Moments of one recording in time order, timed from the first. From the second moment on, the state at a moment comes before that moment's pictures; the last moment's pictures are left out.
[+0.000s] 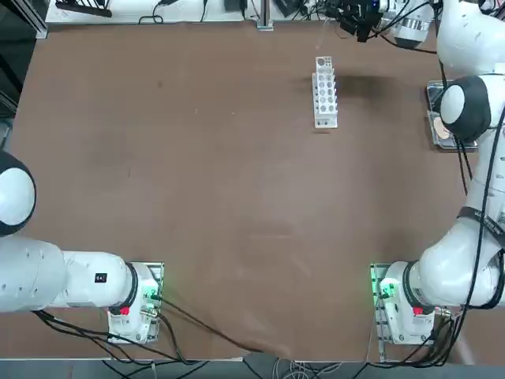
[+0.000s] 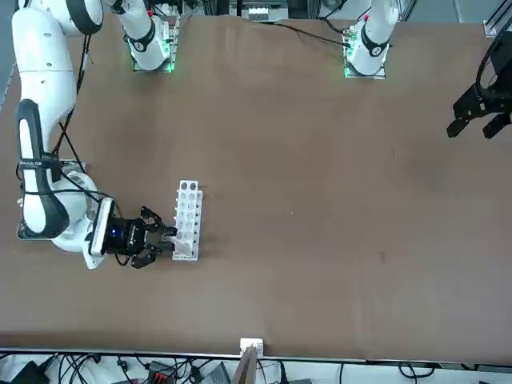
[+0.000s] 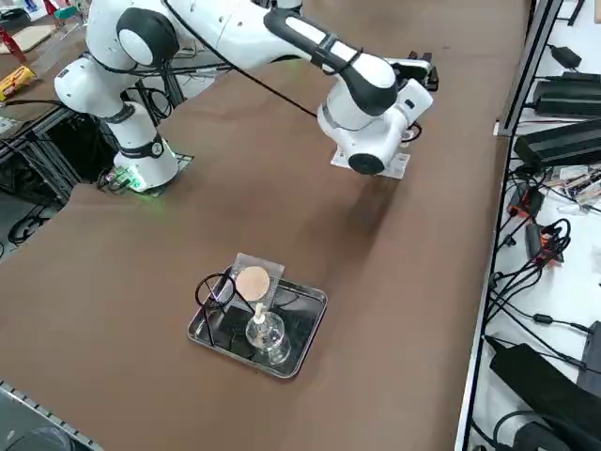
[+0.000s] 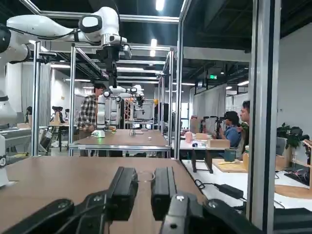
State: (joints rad) arm -0.07 0.85 0.11 -1.36 1.63 1.60 -2.25
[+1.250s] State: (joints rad) arm -0.11 0.90 0.10 -1.37 1.61 1.54 -2.27
